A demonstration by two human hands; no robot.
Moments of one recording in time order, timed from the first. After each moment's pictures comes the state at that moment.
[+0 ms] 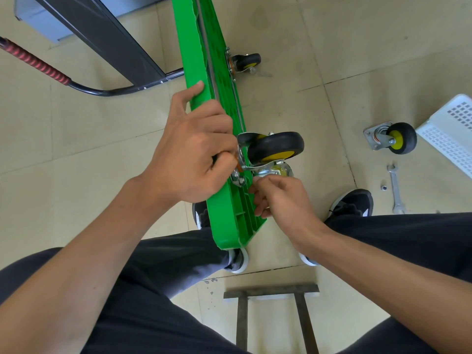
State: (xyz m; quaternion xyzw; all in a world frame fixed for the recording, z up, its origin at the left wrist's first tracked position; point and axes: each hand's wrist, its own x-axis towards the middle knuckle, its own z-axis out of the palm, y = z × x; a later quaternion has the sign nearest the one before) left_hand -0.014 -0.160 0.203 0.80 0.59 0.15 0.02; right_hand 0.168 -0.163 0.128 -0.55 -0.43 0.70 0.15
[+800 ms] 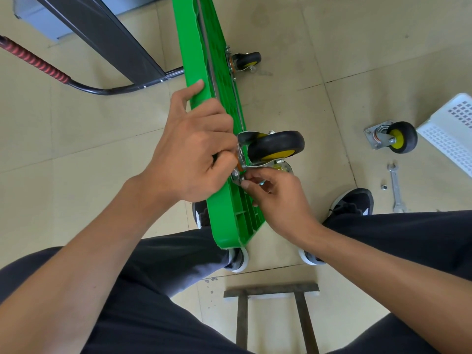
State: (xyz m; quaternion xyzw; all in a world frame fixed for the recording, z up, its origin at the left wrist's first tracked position) left_hand -0.015 -0.160 0.203 0.80 0.59 0.16 0.02; right_hand 0.163 -0.161 0.104 -0.45 -0.62 0.60 0.21
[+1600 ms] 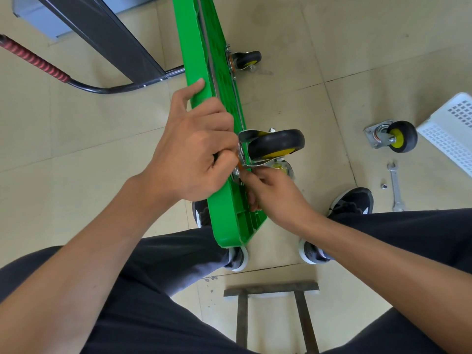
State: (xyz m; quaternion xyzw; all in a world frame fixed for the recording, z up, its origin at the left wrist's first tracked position) left_hand -0.015 -0.161 0.202 0.80 0.58 0.16 0.02; right_hand 0.154 -0.152 0.109 -0.46 -0.58 0.66 0.13
